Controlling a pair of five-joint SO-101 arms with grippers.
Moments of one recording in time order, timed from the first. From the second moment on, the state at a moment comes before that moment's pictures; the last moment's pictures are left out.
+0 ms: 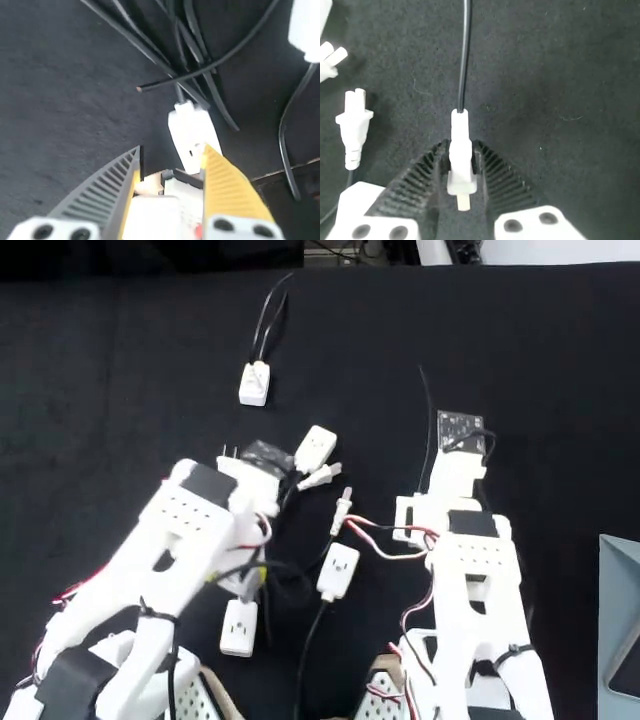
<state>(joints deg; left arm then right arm) 22.9 -24.3 39.8 90.1 -2.1 5.1 -38.6 64.9 50.4 -1.9</state>
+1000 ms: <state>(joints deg) 27.4 -24.7 56.1 71.1 -1.7 5.1 -38.6 64.9 50.4 -1.9</state>
